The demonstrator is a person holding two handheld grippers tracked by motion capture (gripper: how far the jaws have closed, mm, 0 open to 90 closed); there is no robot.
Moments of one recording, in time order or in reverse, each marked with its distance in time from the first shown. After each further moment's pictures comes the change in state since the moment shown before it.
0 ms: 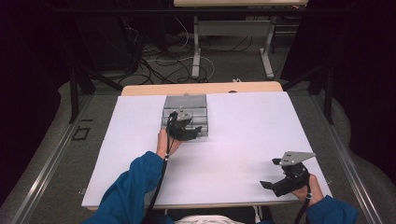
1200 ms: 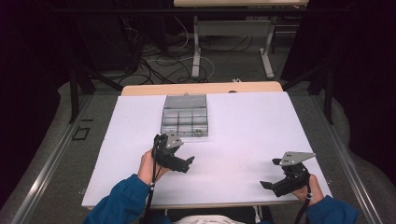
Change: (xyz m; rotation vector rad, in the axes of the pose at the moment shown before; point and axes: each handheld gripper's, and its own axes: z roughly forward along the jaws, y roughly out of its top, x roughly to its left) left arm -0.052 -0.035 -0.089 0.088 0.002 0.077; right arm 0.000 0.000 0.000 0.002 0.003 -0.006
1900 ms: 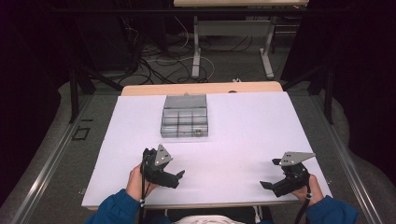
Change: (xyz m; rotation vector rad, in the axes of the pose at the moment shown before) left arm -0.012 -0.040 -0.024 0.039 0.021 0.004; right arm 0.000 0.000 0.001 0.007 0.002 -0.001
